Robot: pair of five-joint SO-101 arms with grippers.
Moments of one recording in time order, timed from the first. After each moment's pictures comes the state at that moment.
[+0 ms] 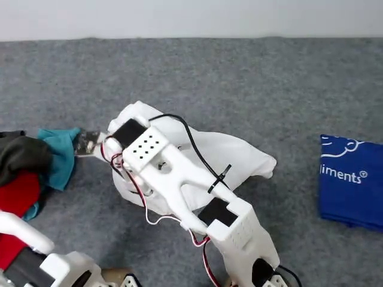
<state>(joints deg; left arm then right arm) -61.4 -7.5 -1.5 96.5 -23.4 -51.5 31.3 -30.7 100.5 27.6</state>
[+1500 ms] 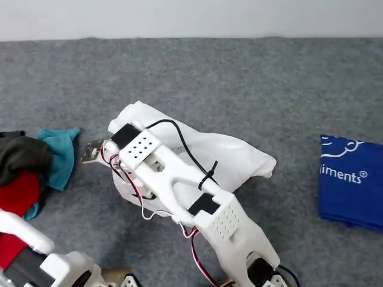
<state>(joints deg) -60.5 -7.5 2.1 93.5 -23.6 -50.7 42.9 -36.7 100.6 28.7</state>
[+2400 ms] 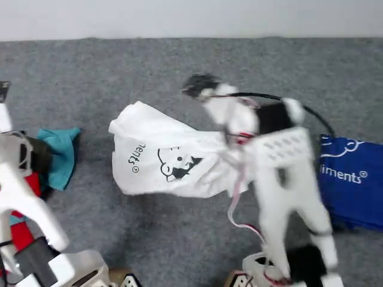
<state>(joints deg) -40.3 -7.5 2.1 95.7 -23.6 -15.3 -17.1 -3.2 100.7 35.9</state>
